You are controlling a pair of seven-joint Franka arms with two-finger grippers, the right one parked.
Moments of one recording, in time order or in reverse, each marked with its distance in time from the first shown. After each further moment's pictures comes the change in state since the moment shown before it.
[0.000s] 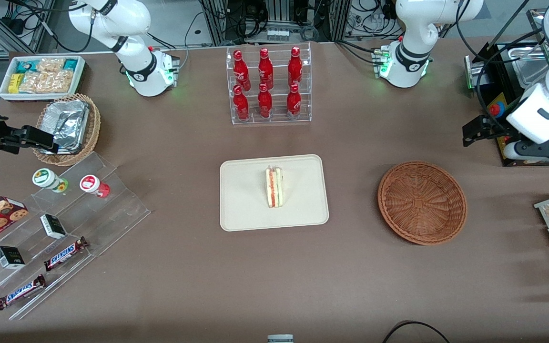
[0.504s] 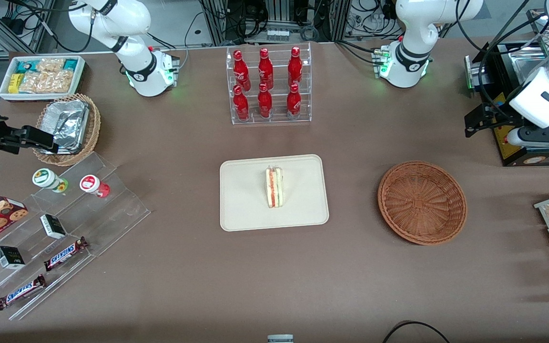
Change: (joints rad) arm 0.012 -0.044 -0.023 -0.024 -0.001 -0.001 -0.003
